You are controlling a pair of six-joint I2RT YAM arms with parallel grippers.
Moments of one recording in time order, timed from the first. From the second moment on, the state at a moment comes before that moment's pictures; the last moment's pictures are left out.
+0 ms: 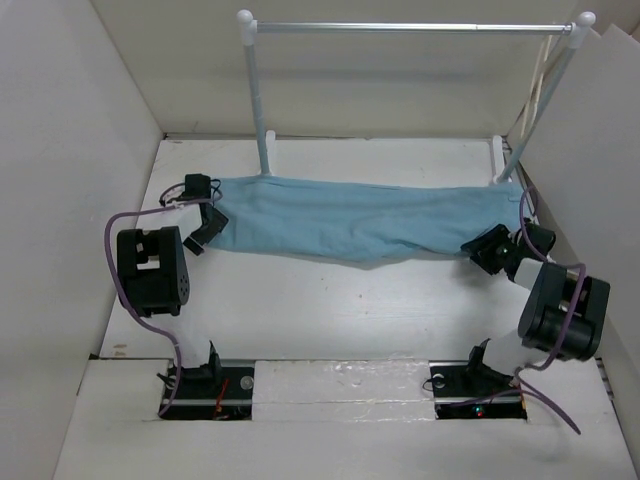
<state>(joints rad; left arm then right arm) 0.05 1.77 1.09 -0.49 -0.29 -0.84 -0.44 1.43 0.55 0.10 -0.48 0.53</state>
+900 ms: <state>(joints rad) 0.08 1.81 1.11 -0.59 -0.58 -0.76 -0.43 1.27 0.61 -0.21 -0.46 0.39</state>
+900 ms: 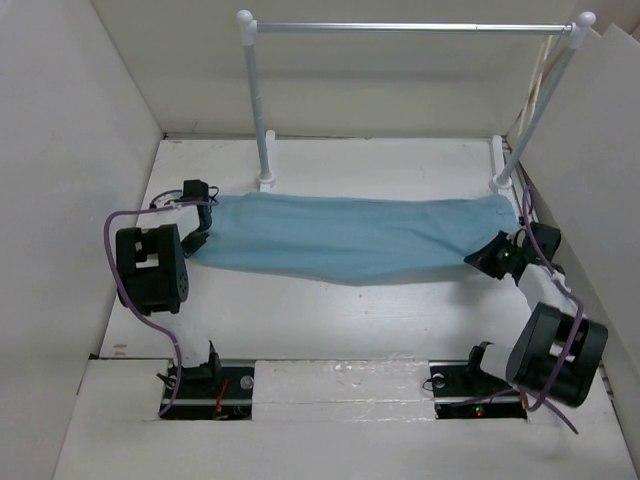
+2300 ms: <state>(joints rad) 0.18 1.80 1.16 -0.52 -0.29 -0.81 -0.76 1.04 0.53 -0.22 -0.54 0.39</state>
